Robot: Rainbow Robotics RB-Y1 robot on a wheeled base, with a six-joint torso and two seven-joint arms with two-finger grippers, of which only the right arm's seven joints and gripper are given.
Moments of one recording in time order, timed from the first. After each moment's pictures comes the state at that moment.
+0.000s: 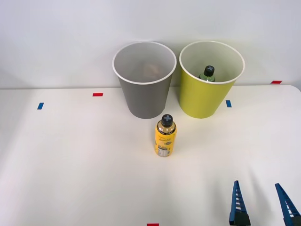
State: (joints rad) arm 0.81 -0.18 0.23 -1.78 -0.14 -0.80 1.49
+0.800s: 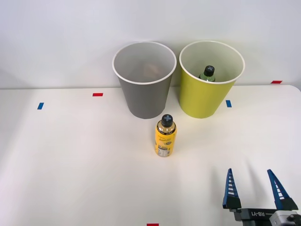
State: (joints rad) arm 0.65 -0.15 0.18 -1.67 -0.09 -0.79 1.51
